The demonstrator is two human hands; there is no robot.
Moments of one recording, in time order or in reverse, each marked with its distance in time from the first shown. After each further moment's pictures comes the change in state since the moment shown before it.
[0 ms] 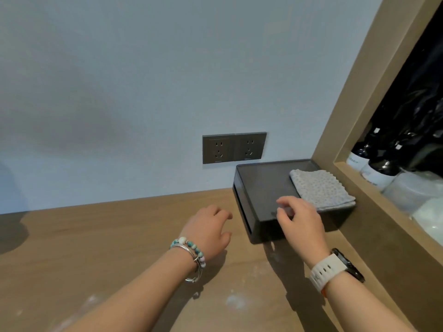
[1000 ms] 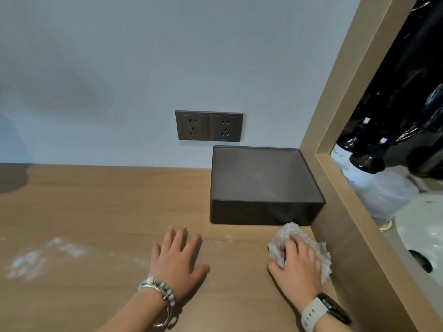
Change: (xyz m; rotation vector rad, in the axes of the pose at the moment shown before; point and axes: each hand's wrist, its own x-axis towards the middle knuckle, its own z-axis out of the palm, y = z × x) left_hand -0.045 0.087 0.112 0.091 -0.144 -0.514; right_hand -0.039 0.162 -0.012 -0.361 -0.349 0.031
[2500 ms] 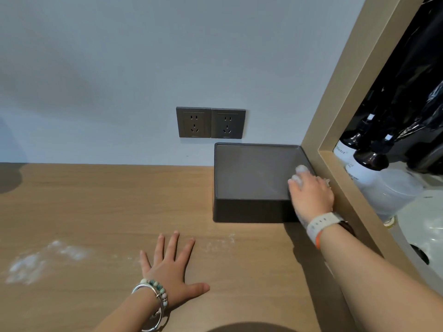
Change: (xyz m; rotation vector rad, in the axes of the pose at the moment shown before) left_hand 0.001 -0.031 0.018 0.056 -0.201 -0.068; right_hand 0.100 -0.025 -0.070 0.112 0.328 0.054
